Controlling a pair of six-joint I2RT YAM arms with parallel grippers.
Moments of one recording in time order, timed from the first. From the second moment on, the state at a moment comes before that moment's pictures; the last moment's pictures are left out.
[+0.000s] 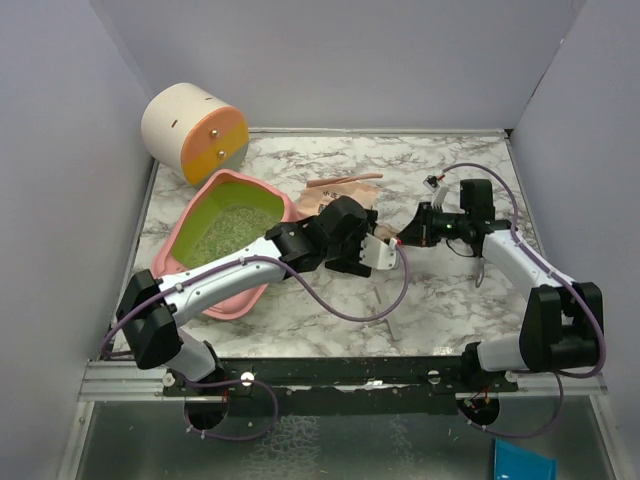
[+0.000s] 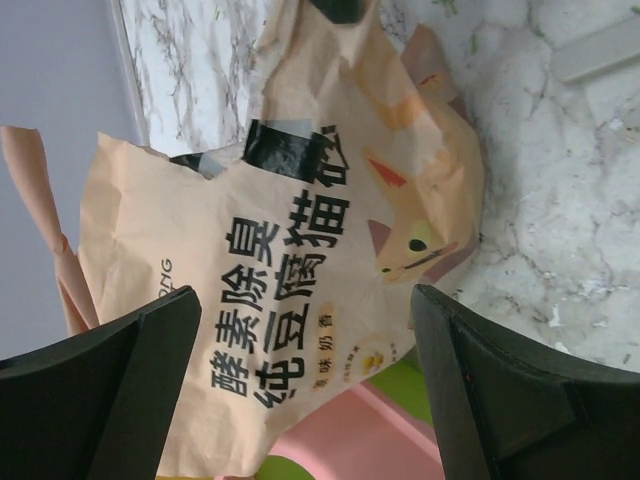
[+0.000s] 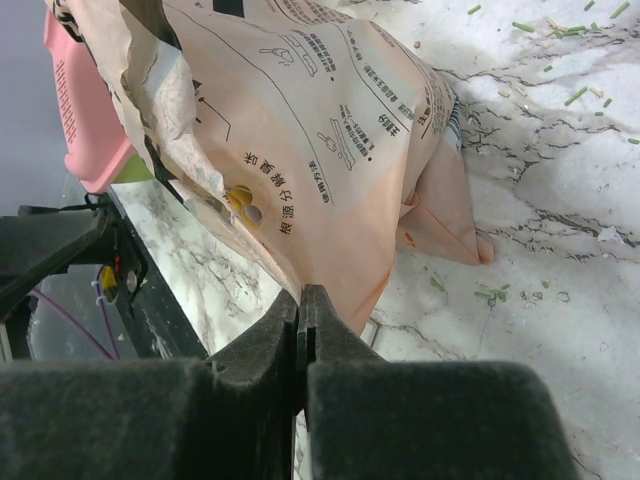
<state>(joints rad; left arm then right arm) -1.00 1.47 1.26 -0.51 -0.09 0.92 0.08 1.39 0.85 -0.25 -0.88 0.16</state>
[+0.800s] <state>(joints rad) -0.88 1.63 1.34 -0.52 0.06 0.92 0.08 1.36 0.83 -0.24 -0.88 0.17</state>
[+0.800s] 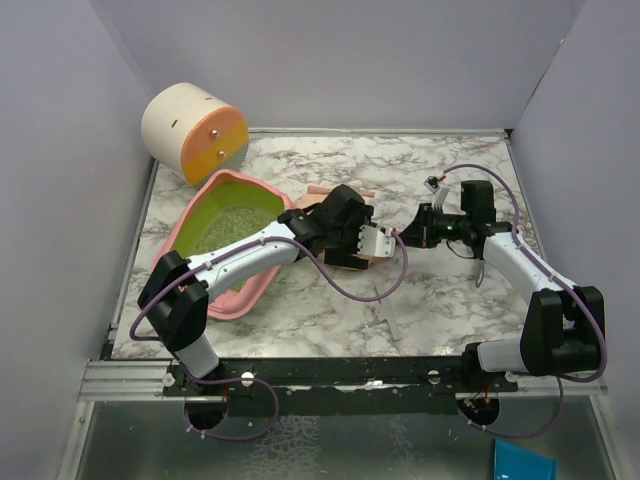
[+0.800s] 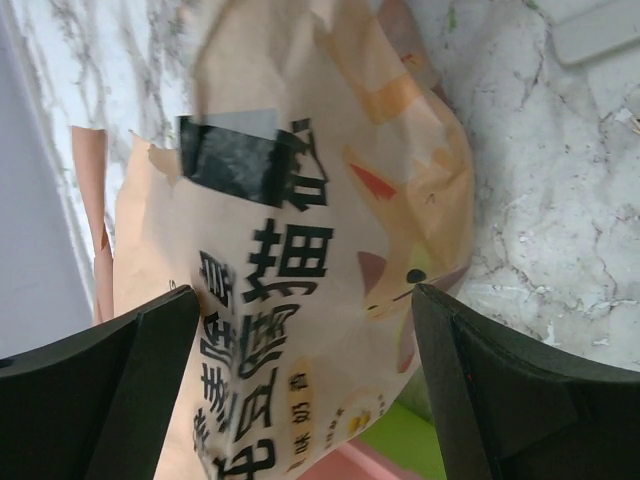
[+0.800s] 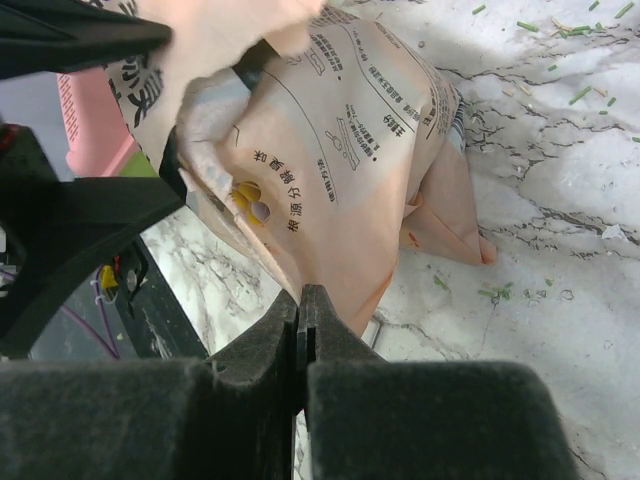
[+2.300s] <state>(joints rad) -0.85 1.65 1.27 -0.41 0.02 0.84 0.08 1.43 0.85 -0.05 -0.89 0.38</state>
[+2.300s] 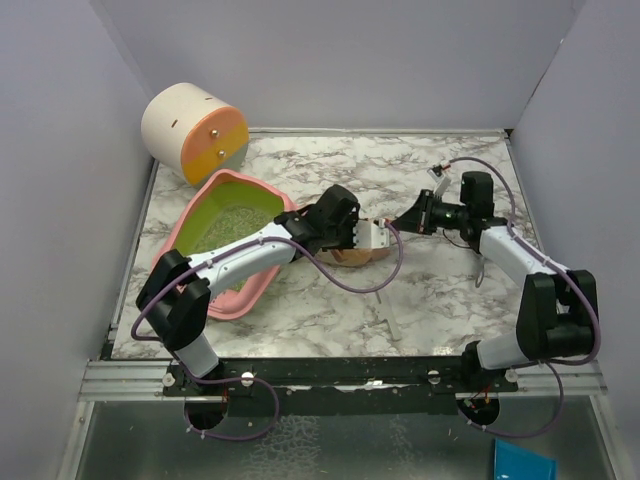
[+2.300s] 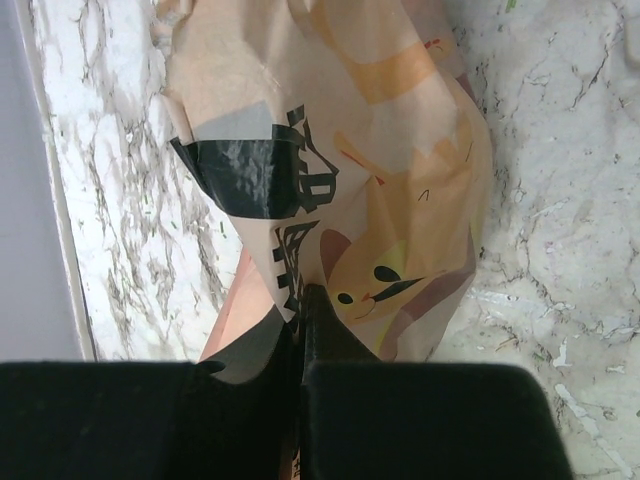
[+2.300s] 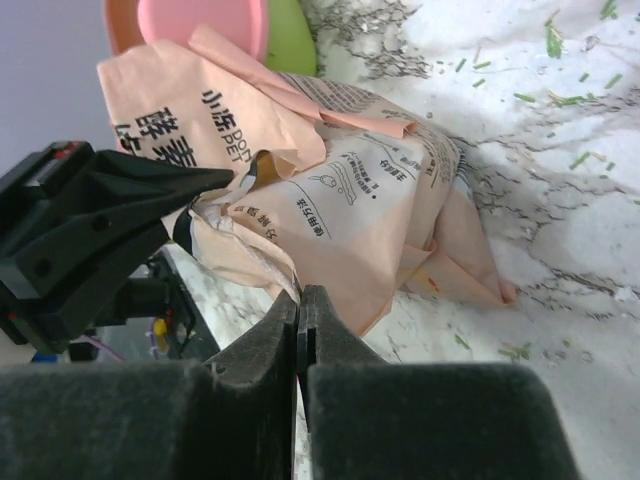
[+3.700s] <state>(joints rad) -0.80 1.60 1.30 -0.47 0.15 0.76 0.13 0.89 0.56 0.23 -0.84 0.13</state>
